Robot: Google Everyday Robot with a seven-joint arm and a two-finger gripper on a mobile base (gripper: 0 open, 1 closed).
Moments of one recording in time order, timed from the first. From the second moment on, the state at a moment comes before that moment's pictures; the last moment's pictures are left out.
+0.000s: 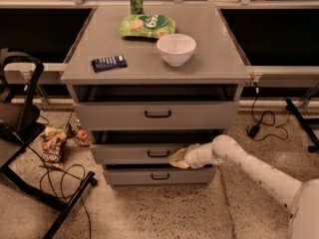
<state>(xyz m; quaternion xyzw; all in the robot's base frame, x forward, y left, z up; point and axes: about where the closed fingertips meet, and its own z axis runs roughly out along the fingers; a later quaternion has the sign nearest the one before) 0.650 -0.071 0.409 -0.56 0.70 0.23 0.37</state>
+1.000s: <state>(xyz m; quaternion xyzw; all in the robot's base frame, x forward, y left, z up) 0.665 -0.060 0.407 -0.57 0.69 0.22 0.39</state>
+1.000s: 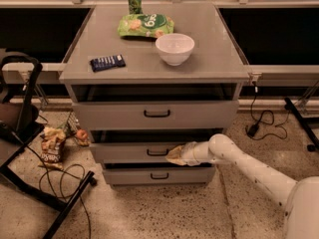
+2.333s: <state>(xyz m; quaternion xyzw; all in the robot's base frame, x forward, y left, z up) 0.665 -0.059 0.406 -0.57 0.69 0.22 0.39</state>
